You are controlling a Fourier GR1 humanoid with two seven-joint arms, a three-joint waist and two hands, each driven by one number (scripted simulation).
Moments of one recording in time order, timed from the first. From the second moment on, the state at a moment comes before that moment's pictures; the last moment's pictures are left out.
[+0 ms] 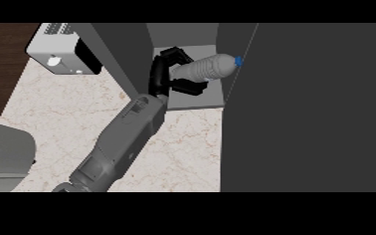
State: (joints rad) left arm -0.87 0.00 -0.34 -0.57 0.47 0.52 -0.38; right arm 1.08 -0.47 0.39 -2.49 -0.04 0.10 -0.57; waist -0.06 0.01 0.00
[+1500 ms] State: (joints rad) left arm -1.08 0.00 -0.17 -0.37 0.51 0.50 -0.67; right arm 1.09 -0.46 0.37 -2.48 -0.06 0.18 -0.61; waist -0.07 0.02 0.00
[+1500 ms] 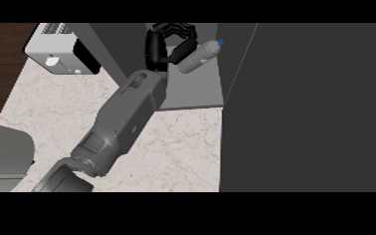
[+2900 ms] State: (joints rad) left arm -0.27 0.14 -0.68 -1.29 0.73 0.33 -0.59; right arm 1.13 -0.48 0.49 -2.50 -0.01 0.07 -0.60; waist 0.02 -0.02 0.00
